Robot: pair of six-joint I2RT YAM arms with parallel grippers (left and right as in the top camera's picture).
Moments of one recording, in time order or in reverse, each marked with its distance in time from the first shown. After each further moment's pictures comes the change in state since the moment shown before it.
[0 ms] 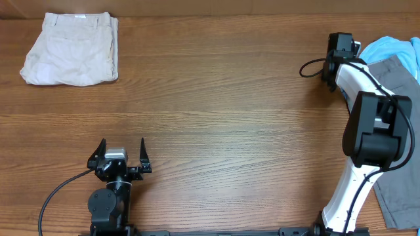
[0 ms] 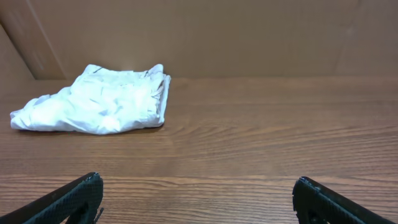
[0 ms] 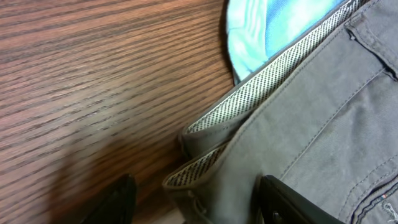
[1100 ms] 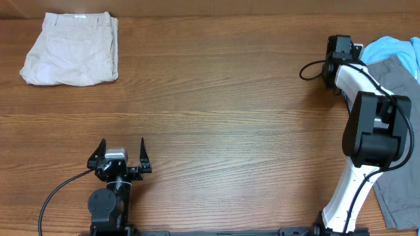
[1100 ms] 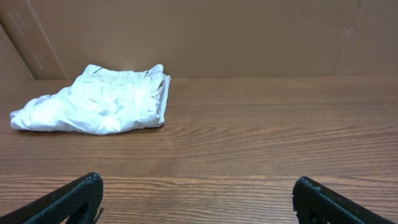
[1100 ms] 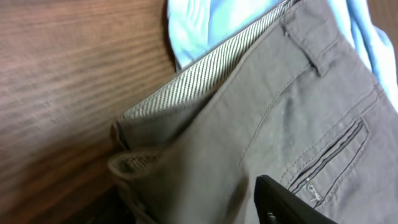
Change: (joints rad) left arm 0.000 0.000 0.000 0.000 0.000 0.000; right arm 0.008 0.000 -0.009 -0.026 0.180 -0.063
